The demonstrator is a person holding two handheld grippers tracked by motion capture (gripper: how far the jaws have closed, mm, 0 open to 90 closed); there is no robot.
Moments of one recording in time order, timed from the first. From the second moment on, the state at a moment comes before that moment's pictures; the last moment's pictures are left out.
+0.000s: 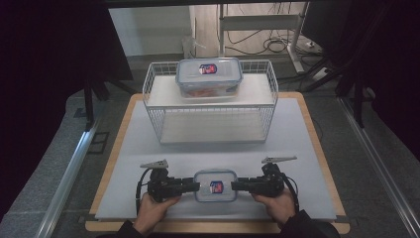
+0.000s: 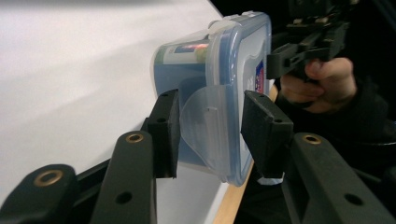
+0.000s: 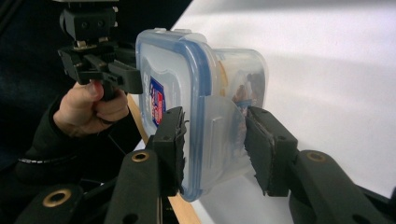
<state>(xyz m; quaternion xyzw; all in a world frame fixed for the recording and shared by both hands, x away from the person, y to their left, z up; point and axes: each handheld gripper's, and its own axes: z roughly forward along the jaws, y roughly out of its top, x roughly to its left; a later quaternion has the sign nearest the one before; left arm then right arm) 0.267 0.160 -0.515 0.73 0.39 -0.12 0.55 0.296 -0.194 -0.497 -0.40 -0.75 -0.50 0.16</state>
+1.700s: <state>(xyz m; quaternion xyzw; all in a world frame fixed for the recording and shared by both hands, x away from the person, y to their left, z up) 0.345 0.187 -0.368 0.72 0.36 -0.07 0.59 0.378 -0.173 -0.361 -0.35 -0.74 -0.56 0.11</state>
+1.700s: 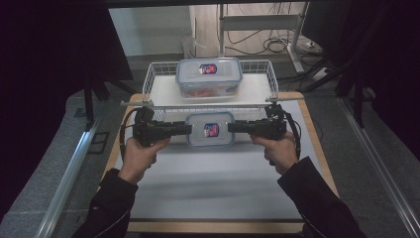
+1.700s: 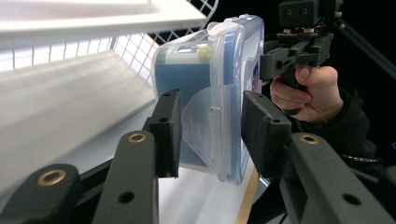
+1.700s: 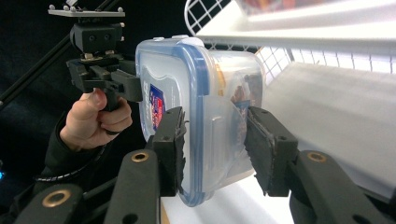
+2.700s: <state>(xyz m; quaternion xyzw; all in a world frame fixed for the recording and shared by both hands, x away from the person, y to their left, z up) 0.415 0.199 -0.289 0.70 0.36 -0.06 0.61 0.444 -0.161 -0.283 -0.35 -0.72 -0.59 0.09</state>
